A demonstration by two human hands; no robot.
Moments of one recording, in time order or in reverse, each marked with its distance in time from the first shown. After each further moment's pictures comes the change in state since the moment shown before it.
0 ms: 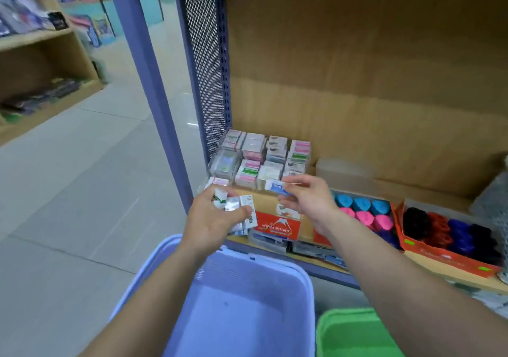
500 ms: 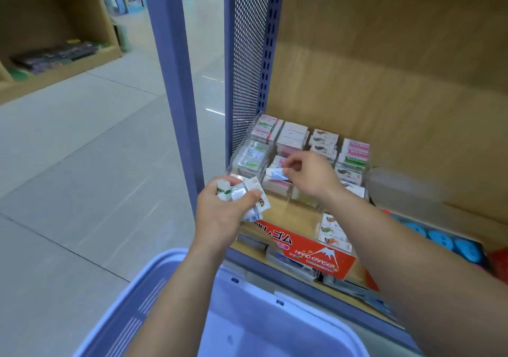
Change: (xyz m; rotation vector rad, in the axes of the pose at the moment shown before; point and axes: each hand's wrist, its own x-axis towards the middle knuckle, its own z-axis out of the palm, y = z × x) left_hand 0.106 -0.077 0.008 -0.334 0.238 -0.038; right_hand 0.172 0.034 0.076 -1.005 -0.110 -0.445
